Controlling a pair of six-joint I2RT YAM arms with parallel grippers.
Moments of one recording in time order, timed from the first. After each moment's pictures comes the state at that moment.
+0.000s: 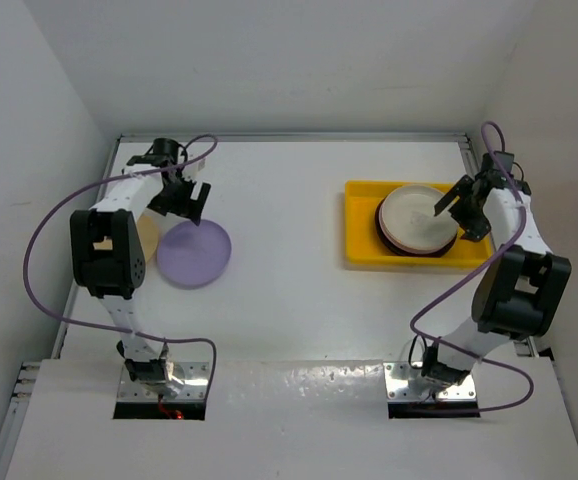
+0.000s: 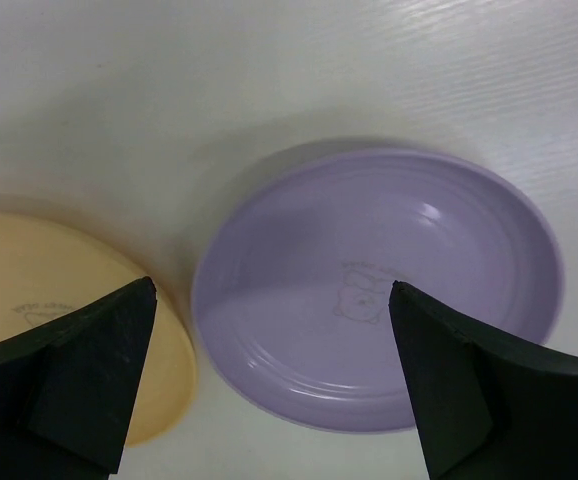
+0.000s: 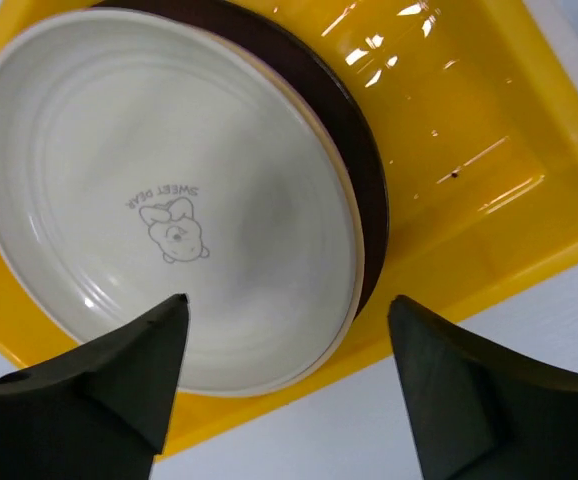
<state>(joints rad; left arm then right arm) 0.00 1.85 1.48 -0.79 0.06 0.24 -0.32 1.61 1.20 -0.69 -0.02 0.51</state>
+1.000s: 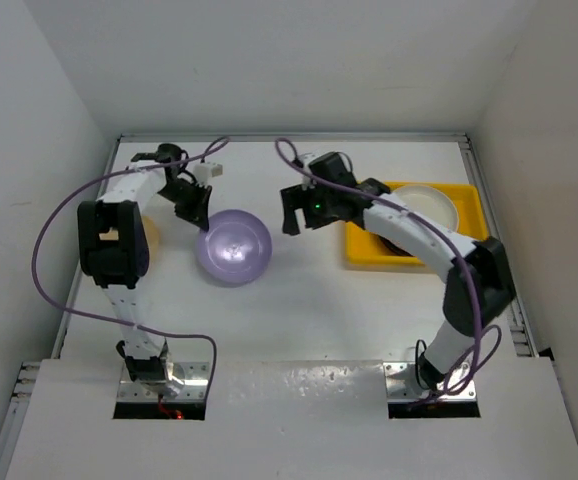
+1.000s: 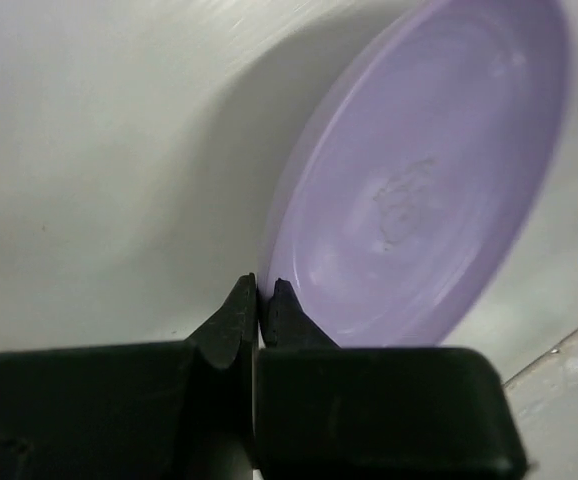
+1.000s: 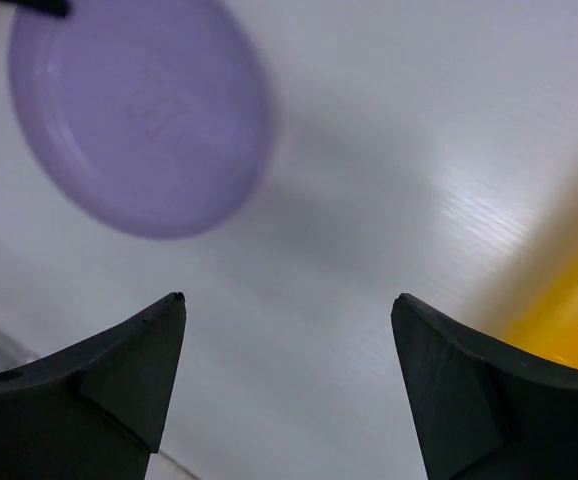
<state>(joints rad) 0.02 2.00 1.55 -0.94 0.46 0.43 0.59 1.64 1.34 -0.52 -0.09 0.25</state>
